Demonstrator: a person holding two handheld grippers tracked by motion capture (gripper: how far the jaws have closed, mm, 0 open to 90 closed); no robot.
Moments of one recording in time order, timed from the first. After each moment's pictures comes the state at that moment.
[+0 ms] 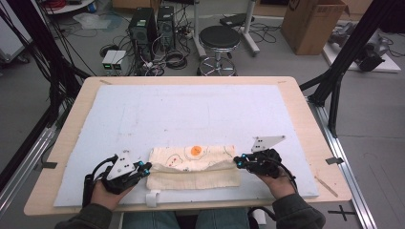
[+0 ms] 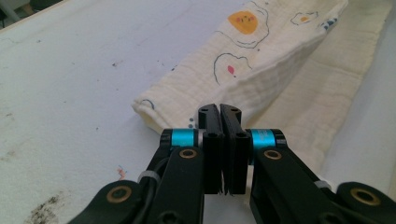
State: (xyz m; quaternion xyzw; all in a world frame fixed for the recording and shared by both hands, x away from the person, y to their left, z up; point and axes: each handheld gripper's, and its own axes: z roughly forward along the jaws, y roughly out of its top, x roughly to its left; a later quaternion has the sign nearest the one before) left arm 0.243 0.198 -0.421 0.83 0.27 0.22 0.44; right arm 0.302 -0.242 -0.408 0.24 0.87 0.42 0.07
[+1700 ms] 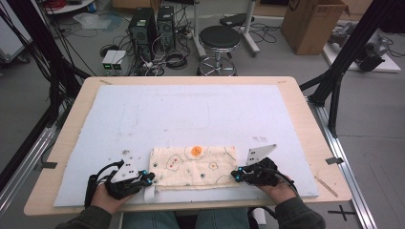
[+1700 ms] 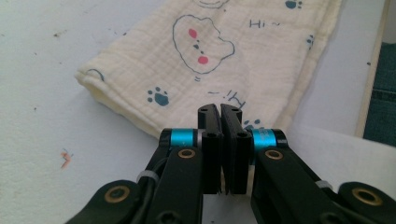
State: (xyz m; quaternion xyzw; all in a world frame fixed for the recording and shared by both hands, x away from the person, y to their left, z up) left arm 0.241 0.197 -0.435 0.86 0.25 0.16 0.43; right arm 0.288 -0.235 -0.424 0.17 0.91 0.39 0.03
